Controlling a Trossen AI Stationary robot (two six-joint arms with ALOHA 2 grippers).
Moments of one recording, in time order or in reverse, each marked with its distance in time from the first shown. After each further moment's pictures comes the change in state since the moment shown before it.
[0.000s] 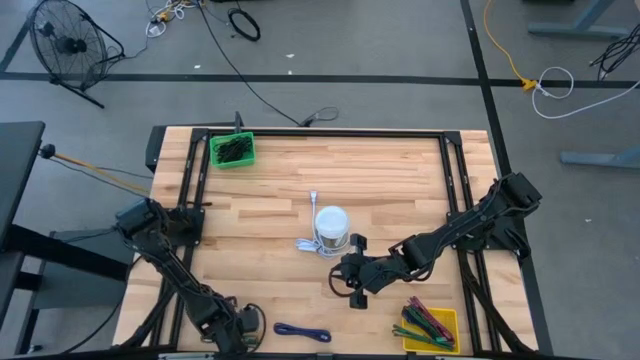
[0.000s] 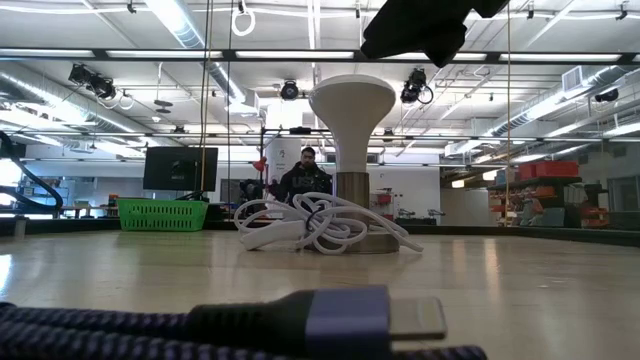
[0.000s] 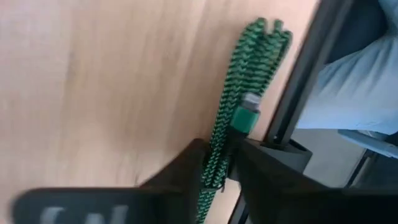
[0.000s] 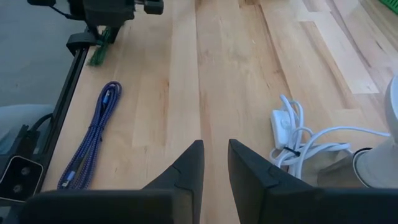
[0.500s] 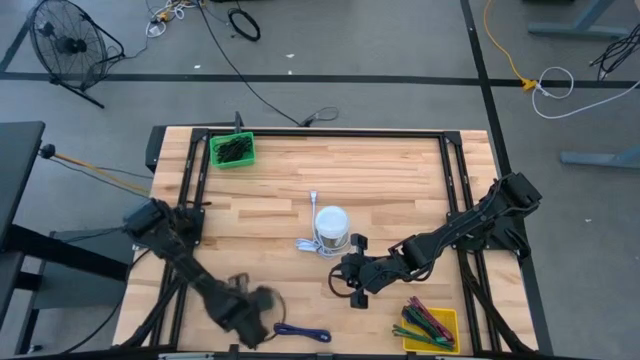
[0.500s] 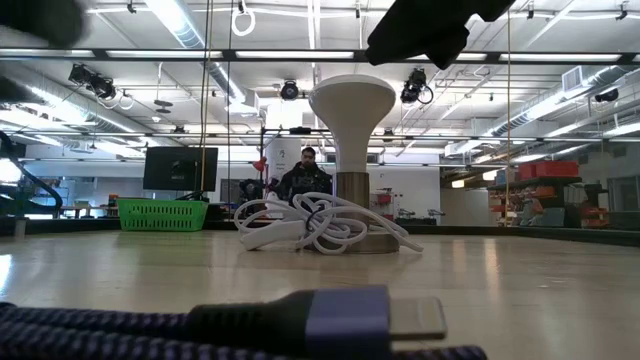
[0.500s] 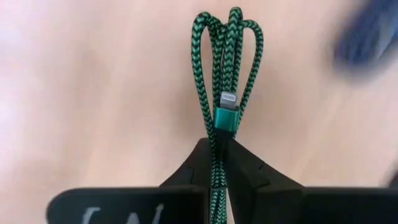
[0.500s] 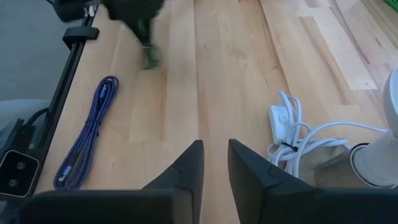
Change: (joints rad) left arm 0.105 0.010 0.177 -0.378 -0.201 0.114; right arm 0.000 0.000 0.000 -0.020 0.000 0.000
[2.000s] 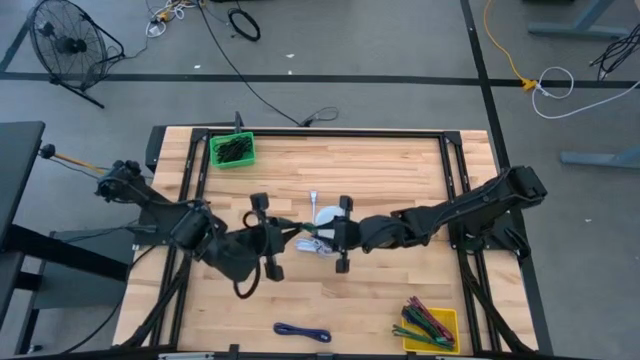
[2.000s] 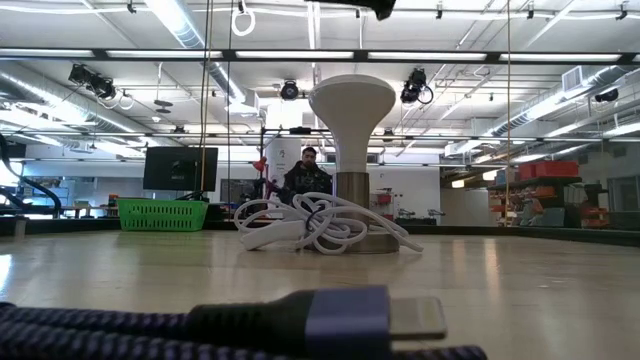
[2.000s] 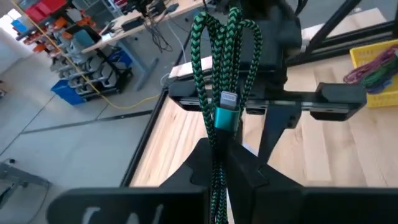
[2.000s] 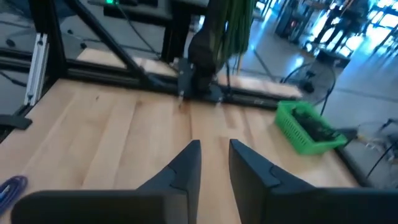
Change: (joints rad) left arm 0.277 -0.413 0.288 0.154 -0.822 1.080; right arm -0.196 -0.082 -0.001 0.328 0.026 -0.460
